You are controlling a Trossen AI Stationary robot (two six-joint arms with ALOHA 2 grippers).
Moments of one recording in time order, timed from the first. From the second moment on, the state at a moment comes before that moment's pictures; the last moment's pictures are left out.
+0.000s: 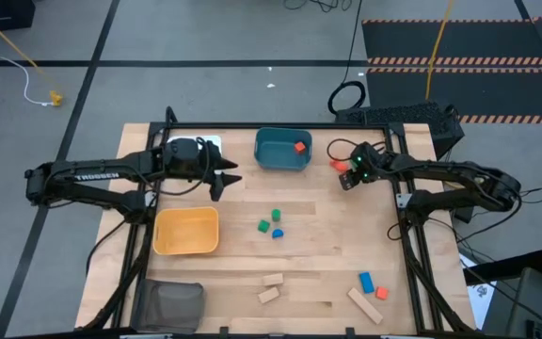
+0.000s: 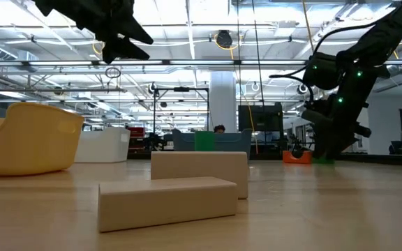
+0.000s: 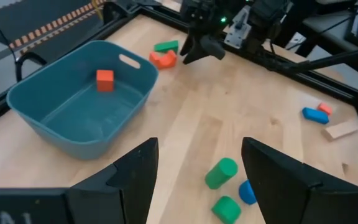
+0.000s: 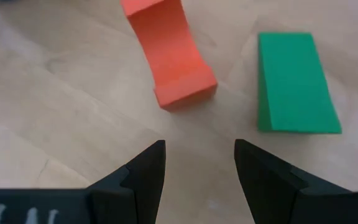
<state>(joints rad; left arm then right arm) 0.22 1.03 0.79 -0.23 0.04 -0.28 -0.64 1.17 0.40 -0.31 0.07 0.44</state>
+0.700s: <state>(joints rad) 0.23 1.03 0.79 -0.23 -0.02 -0.25 -0.64 1.15 0.40 -0.13 0.11 0.27</state>
